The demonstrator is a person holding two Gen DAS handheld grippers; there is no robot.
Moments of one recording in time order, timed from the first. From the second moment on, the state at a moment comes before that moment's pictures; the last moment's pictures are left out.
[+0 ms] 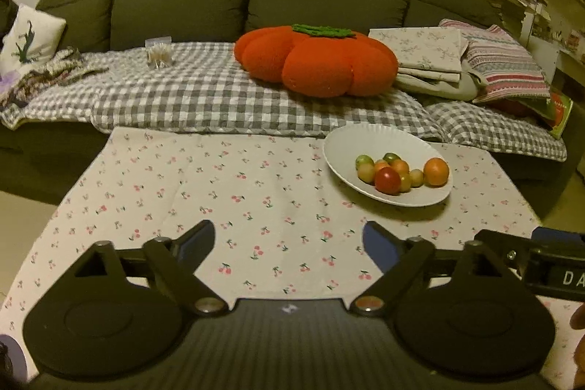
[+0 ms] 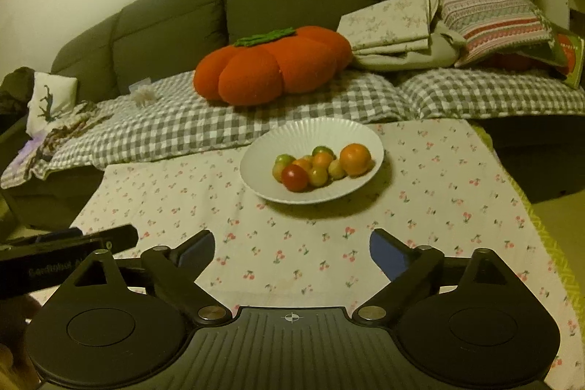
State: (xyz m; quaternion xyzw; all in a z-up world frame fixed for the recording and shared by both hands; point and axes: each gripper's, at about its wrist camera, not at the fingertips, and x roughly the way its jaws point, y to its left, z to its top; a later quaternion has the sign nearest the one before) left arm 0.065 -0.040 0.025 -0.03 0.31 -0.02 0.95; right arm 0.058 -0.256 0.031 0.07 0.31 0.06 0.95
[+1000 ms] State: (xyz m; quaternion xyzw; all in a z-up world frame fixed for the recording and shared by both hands) left arm 0.069 -0.042 0.016 -0.02 0.31 -0.03 0.95; right arm 0.062 -0.246 0.019 0.05 0.32 0.06 0.94
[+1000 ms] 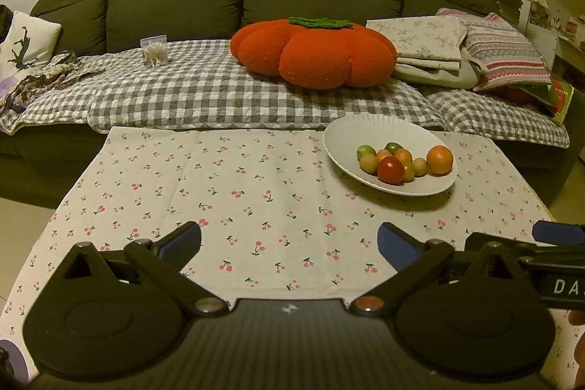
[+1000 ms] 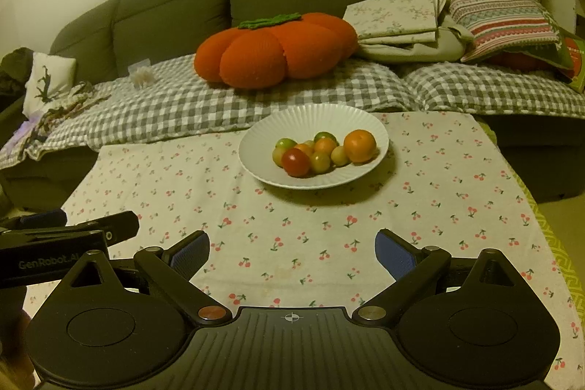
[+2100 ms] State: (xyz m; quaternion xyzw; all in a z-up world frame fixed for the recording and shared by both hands) left arm 0.069 -0.045 0.014 -0.01 0.32 -0.03 0.95; right arm 0.061 -0.241 0.015 0.04 0.33 0.06 0.94
